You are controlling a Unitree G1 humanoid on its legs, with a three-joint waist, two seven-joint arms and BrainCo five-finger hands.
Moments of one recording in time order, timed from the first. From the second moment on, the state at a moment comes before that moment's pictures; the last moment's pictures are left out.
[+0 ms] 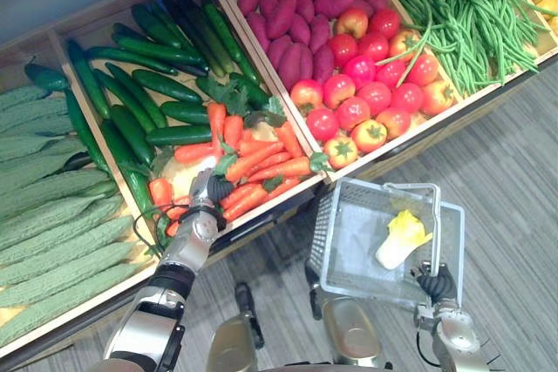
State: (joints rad) left arm -0.39 0.28 -0.10 0.59 0.51 -0.05 0.32; right arm 0.24 -0.18 -0.16 0.30 0.07 -0.09 -0.11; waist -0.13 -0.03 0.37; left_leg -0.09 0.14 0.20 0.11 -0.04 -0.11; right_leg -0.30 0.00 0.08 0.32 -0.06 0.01
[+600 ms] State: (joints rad) left arm -0.19 0.18 -0.03 0.11 0.35 -0.11 0.42; right arm 0.27 -0.16 -0.17 0.30 0.07 -0.09 -0.11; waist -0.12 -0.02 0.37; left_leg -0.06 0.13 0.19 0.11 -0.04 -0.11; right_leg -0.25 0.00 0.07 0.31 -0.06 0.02
